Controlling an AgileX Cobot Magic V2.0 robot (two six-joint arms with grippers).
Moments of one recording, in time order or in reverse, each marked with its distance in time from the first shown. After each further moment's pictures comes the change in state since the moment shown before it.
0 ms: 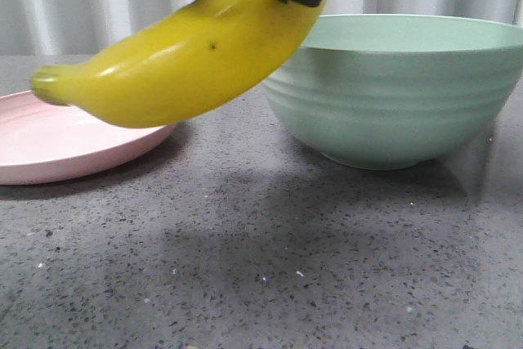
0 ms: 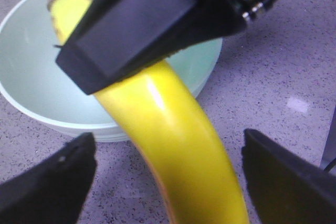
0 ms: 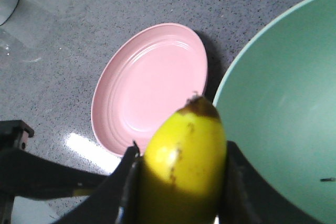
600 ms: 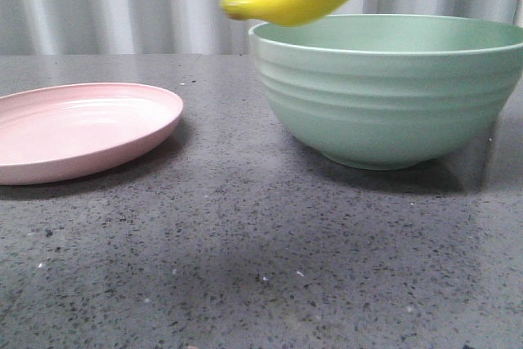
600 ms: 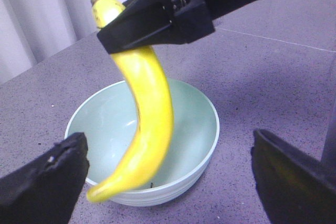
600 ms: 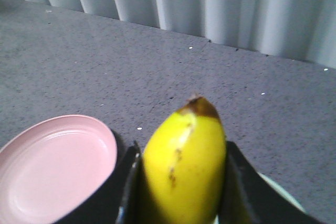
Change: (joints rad) left arm 0.024 -0.209 -0.061 0.012 -0.007 0.000; right arm -0.101 -0.015 -0.167 -0.456 -0.054 -0.039
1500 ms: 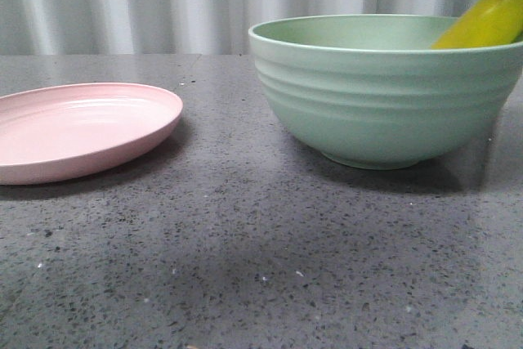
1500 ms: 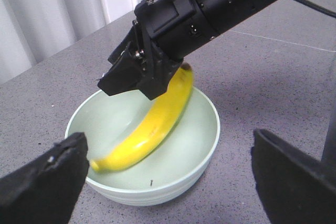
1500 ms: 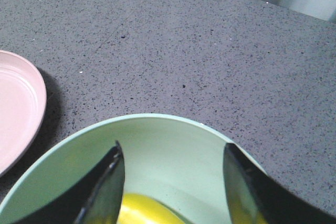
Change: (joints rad) left arm 0.000 0.000 0.000 0.000 0.000 0.000; right arm -0.042 0.157 -0.001 -0.126 0.046 -0.002
